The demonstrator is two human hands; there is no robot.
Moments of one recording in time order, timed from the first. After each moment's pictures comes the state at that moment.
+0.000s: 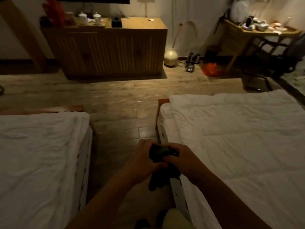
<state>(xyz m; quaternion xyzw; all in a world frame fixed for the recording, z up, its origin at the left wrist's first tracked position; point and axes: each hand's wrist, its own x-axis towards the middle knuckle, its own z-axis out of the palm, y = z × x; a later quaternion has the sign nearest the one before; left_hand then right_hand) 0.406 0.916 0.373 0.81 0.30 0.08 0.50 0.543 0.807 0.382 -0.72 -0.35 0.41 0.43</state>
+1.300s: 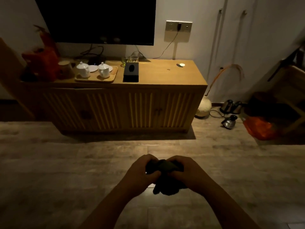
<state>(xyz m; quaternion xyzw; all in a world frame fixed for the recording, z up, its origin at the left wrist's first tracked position) 0.913 1.774 0.365 0.78 0.35 0.12 0.50 1.087 1.678 0.379 -0.74 -0.48 0.37 0.29</state>
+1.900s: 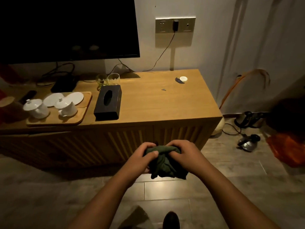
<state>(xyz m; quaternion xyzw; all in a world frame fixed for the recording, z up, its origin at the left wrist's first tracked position) 1.265 2.158 0.348 0.63 0.39 0.09 0.66 1.443 2.066 0.365 -0.75 -0.49 0.34 0.29</state>
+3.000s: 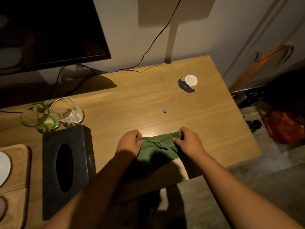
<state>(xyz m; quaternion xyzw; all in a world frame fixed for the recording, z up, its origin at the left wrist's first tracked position) 1.496 2.586 0.181 0.84 0.41 -0.06 0.36 1.666 2.429 0.198 -0.90 -0.26 0.30 0.18</state>
